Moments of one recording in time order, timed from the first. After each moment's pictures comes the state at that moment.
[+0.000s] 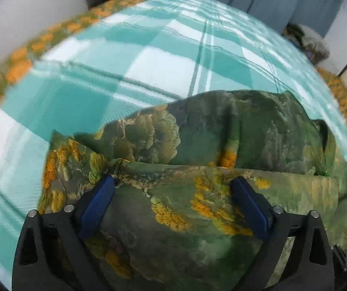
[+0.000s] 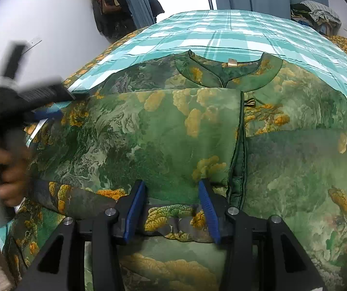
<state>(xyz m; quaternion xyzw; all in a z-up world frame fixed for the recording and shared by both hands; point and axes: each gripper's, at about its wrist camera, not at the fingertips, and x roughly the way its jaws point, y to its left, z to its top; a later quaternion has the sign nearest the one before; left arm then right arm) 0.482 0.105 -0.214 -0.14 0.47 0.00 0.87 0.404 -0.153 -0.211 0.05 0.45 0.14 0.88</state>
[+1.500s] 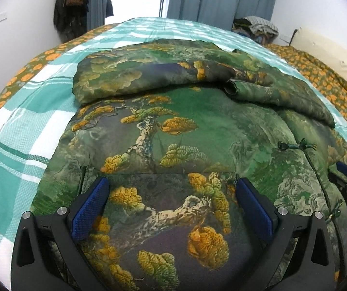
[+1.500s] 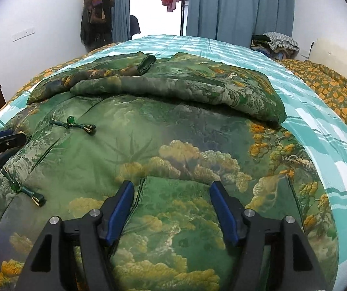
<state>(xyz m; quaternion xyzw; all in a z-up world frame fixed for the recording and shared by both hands) 0.205 0.052 -0.207 -0.04 0.40 -0.08 0.91 0.159 -0.246 -0.221 -0.04 0.37 0.02 0.93</state>
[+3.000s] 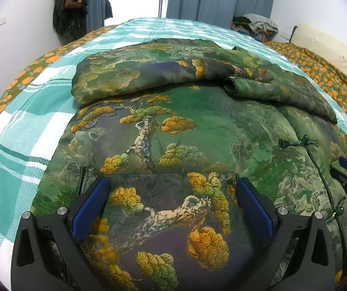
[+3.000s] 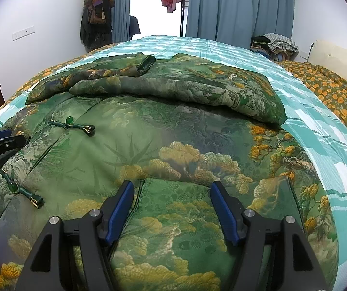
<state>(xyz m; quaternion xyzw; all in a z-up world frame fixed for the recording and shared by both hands) 0.201 0.046 -0.209 -0.02 0.40 -0.07 0.91 0.155 -0.243 -0.222 -0.04 0.37 0.02 0.93</state>
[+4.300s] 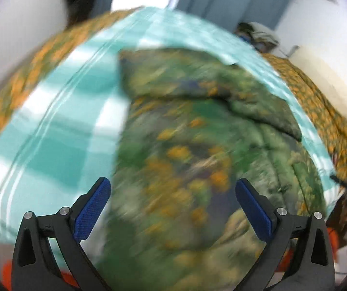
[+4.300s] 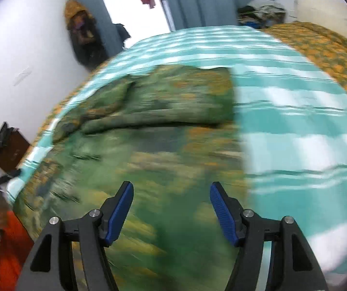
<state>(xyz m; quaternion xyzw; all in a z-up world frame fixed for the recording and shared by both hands) 0.138 0.156 -0.152 -0.15 0.48 -0.09 0.86 0.094 -0.388 -0.136 0.09 0.43 0.04 0.90</state>
